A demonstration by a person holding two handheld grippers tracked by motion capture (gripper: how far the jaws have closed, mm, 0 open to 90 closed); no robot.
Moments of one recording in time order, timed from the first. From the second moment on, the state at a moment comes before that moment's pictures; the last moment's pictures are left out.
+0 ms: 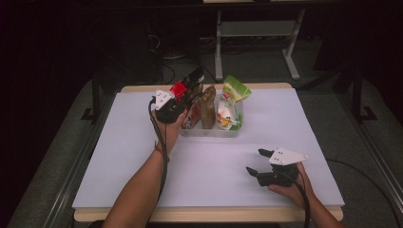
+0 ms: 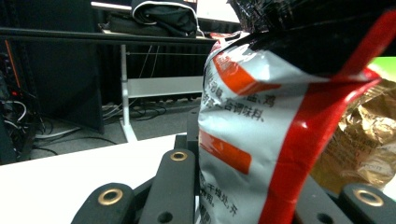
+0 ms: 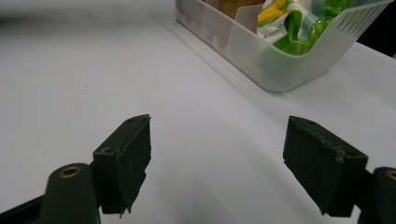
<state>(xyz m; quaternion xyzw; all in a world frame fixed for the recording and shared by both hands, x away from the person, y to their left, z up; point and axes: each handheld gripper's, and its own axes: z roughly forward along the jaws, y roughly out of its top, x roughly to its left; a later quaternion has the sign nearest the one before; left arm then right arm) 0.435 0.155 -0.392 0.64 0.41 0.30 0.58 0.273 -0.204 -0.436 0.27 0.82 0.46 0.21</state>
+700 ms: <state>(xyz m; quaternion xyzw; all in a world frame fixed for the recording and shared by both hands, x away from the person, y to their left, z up) 0.433 0.158 -0.392 0.66 0.39 0.30 0.57 0.273 -0.202 -0.434 0.27 0.82 0.44 0.23</state>
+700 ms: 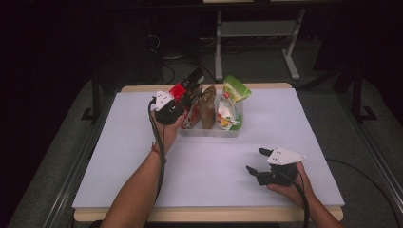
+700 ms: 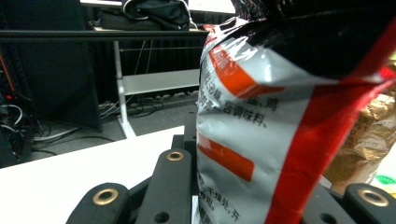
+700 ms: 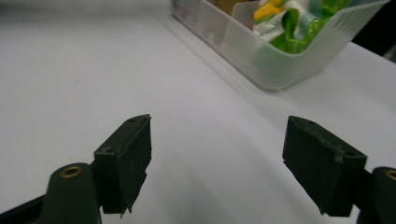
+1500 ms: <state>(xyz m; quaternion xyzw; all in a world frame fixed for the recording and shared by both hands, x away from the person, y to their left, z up) 0.430 0.163 -0.384 0.70 0.36 0.28 0.54 0.271 -0.207 -0.429 0.29 0.81 0.45 0.24</state>
